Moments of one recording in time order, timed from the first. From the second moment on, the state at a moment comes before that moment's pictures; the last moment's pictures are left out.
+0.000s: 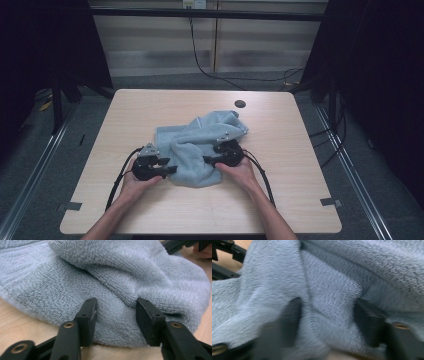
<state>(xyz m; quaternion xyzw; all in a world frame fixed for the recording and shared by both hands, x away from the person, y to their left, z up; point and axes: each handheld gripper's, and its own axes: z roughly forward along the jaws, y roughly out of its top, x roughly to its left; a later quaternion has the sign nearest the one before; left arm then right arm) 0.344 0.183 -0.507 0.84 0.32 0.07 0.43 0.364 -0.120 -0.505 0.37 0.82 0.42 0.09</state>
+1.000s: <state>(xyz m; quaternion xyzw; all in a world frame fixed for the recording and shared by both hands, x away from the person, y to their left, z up) 0.319 0.186 -0.485 0.82 0.32 0.03 0.47 0.275 -0.176 -0.457 0.37 0.80 0.46 0.08</state>
